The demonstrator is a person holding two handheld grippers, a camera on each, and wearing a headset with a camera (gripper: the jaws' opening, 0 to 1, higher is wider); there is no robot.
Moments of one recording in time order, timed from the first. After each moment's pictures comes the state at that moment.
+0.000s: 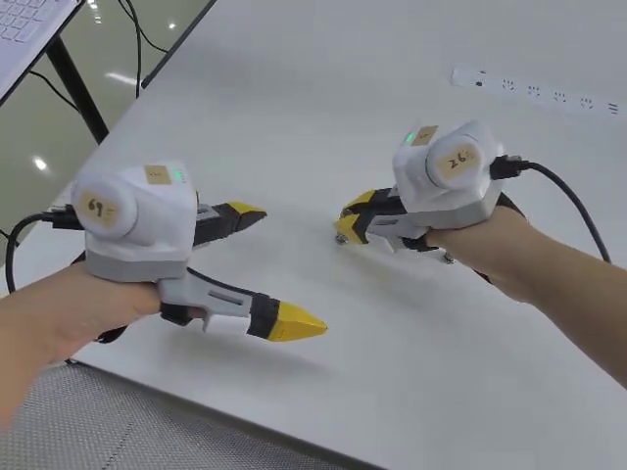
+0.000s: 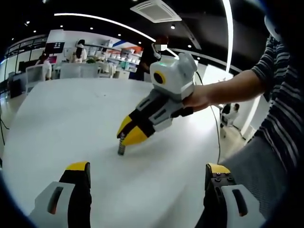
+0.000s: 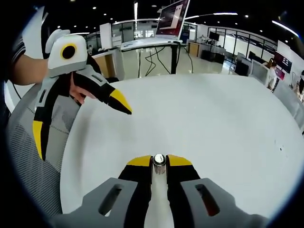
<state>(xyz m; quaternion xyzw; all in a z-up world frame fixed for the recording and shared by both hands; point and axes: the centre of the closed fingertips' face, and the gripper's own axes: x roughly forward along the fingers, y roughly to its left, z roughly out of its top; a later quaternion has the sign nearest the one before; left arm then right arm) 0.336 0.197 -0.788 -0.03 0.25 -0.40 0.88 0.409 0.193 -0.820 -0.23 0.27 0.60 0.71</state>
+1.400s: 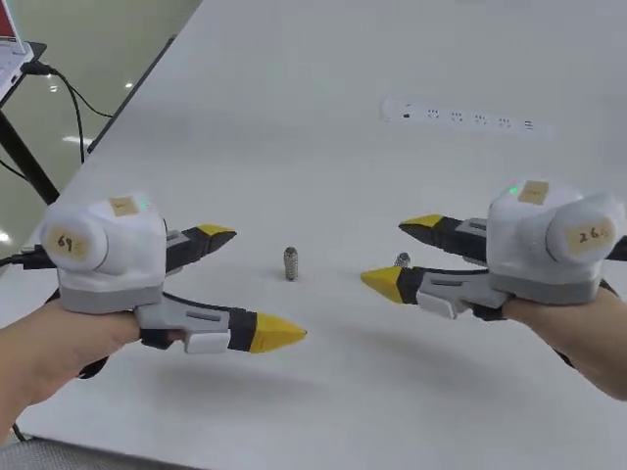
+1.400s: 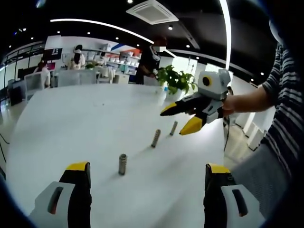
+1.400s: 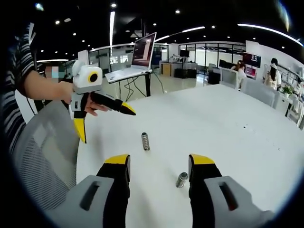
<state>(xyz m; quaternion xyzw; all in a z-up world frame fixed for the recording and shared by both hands) 0.364 0.175 -0.766 -0.01 0.24 -0.40 0.89 0.402 0.069 -0.755 -0.12 0.21 0.53 0.81</state>
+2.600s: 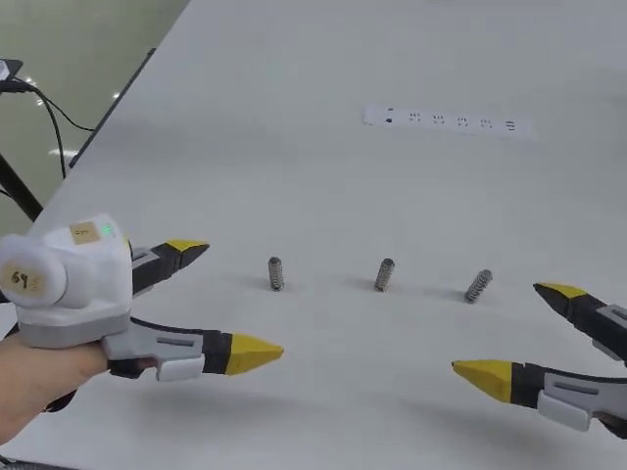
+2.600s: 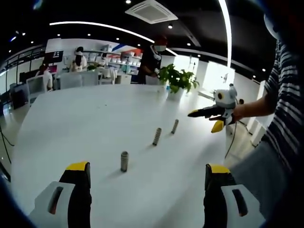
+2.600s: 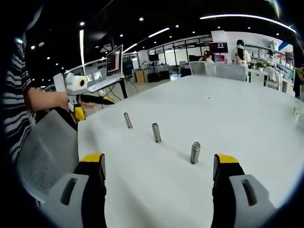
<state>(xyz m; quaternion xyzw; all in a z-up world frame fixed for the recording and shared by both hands) 0.355 0.182 -0.764 0.00 0.23 -0.38 0.89 0.372 -0.048 -0.776 -0.02 0.24 0.43 0.87</state>
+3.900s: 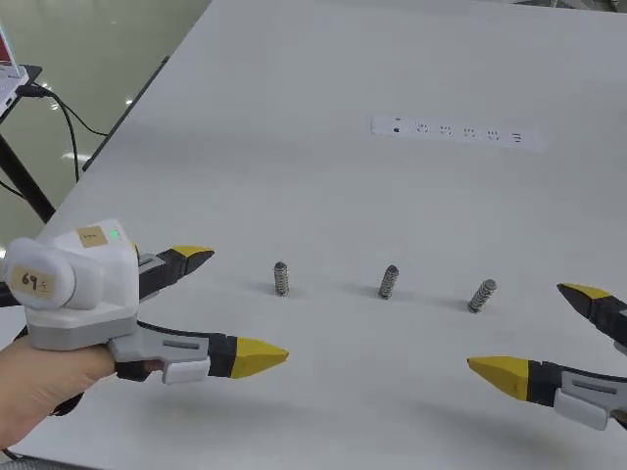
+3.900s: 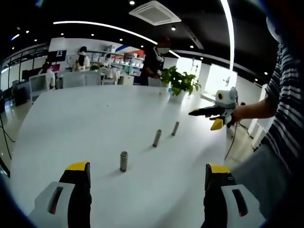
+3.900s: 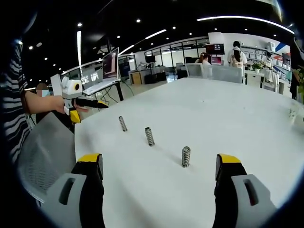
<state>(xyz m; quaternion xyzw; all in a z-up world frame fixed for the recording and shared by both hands) 0.353 0.183 -0.760 -0.01 0.23 -0.37 0.90 0.380 -0.058 -0.764 -0.03 0.23 0.42 0.88</state>
